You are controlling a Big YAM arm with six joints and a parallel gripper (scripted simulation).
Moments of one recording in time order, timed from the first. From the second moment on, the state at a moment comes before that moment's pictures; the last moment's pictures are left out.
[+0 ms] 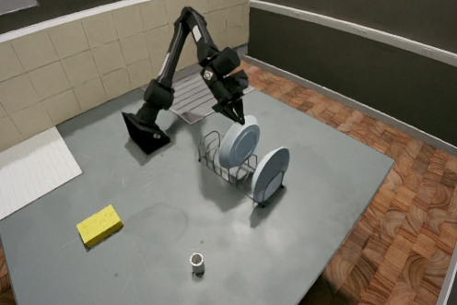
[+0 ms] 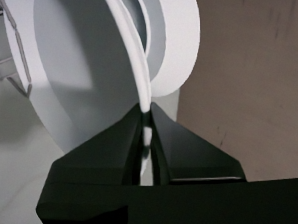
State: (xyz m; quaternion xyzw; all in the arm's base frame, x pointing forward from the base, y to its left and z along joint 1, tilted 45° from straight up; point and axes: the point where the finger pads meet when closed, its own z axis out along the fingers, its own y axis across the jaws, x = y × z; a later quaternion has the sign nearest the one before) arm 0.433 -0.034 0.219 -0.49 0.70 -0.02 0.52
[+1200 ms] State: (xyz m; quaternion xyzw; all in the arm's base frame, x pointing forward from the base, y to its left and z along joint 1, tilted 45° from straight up) arm 0.435 -0.024 0.214 -0.49 0.70 -0.03 0.52
